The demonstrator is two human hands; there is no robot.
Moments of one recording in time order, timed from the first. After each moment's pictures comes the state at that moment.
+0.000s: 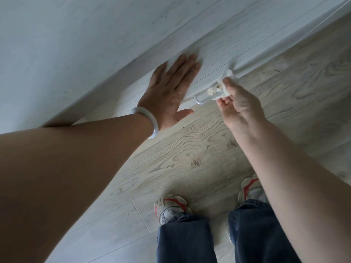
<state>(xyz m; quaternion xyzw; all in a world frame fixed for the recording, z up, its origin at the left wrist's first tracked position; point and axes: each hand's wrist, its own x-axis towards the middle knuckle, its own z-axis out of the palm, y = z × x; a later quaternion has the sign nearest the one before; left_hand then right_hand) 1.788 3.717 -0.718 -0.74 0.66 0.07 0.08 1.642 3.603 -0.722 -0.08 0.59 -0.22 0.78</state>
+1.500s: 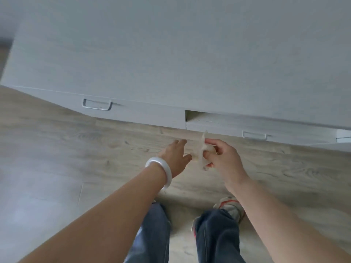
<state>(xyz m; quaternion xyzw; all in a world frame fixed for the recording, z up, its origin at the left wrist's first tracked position) 1.684 3.938 -0.475 -0.89 0.10 0.41 -0.16 1.631 3.787 -0.464 -0.66 0.34 0.19 0.64</state>
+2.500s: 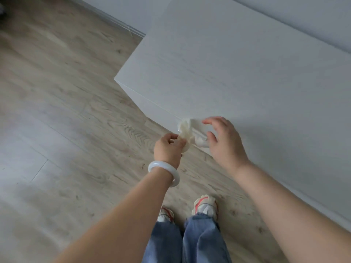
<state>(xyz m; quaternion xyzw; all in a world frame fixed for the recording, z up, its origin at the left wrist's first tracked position) 1.812 4.185 -0.442 -0.70 -0.44 0.15 -0.55 1.856 4.040 -0.441 -0.92 -0.10 0.09 0.36</state>
